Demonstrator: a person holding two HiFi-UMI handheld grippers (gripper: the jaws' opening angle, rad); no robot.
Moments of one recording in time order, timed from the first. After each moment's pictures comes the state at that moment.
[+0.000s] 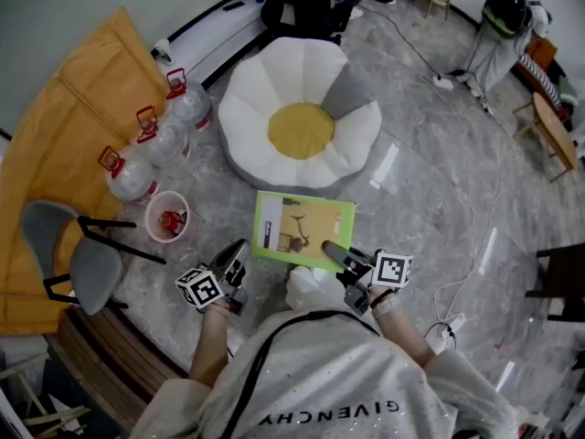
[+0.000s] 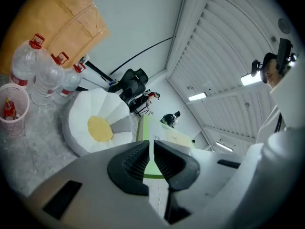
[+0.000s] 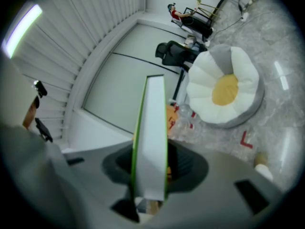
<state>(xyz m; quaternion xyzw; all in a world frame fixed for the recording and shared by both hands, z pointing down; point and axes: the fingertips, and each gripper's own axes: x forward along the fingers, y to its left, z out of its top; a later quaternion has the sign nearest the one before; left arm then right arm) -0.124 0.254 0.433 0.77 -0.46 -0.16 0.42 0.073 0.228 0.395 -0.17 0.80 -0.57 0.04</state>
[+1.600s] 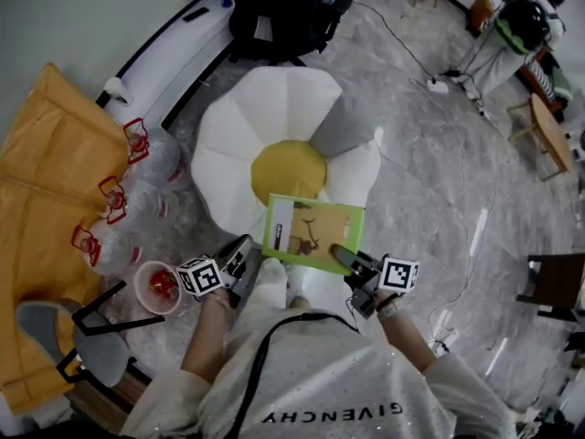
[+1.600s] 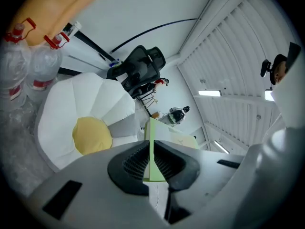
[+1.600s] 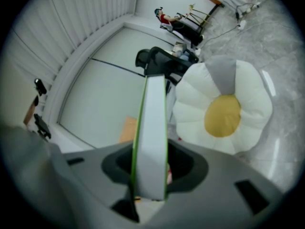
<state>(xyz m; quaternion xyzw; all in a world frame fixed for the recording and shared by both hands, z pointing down) -0.169 -0.094 0.497 0.76 -0.39 -0.11 0.51 0.043 -0.083 0.437 -0.26 0.77 -0.59 0.03</state>
